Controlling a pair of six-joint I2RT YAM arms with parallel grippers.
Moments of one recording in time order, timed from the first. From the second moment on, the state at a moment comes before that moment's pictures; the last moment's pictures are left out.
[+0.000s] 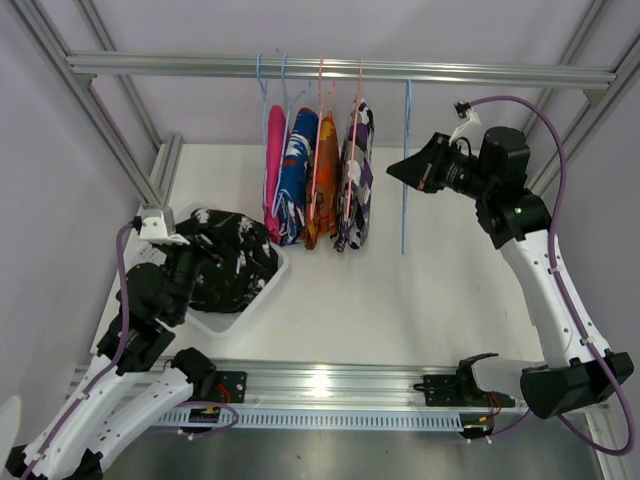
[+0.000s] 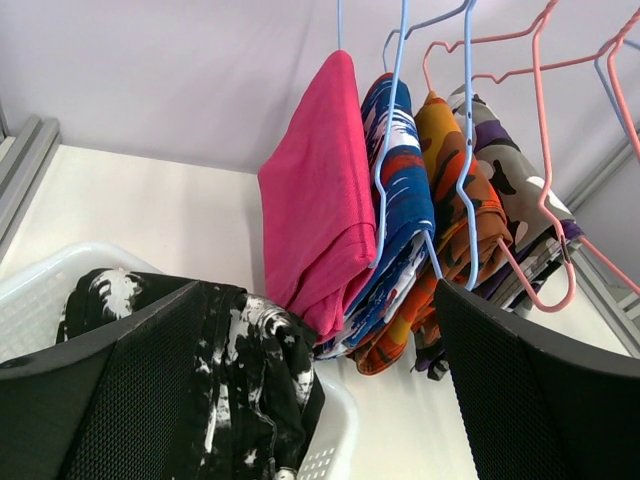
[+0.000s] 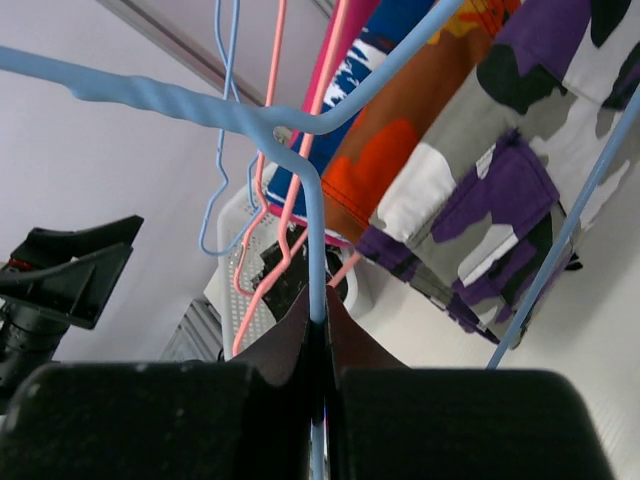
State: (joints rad) left arm -0.60 0.48 0.77 -0.21 -0.47 -0.26; right arm 0.26 1.23 1.43 -0.39 -0.58 0.57
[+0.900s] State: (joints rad) left arm -0.68 0.46 0.75 -0.16 -0.55 -0.16; right arm 0.16 1.50 1.66 -0.33 -0.69 0.71
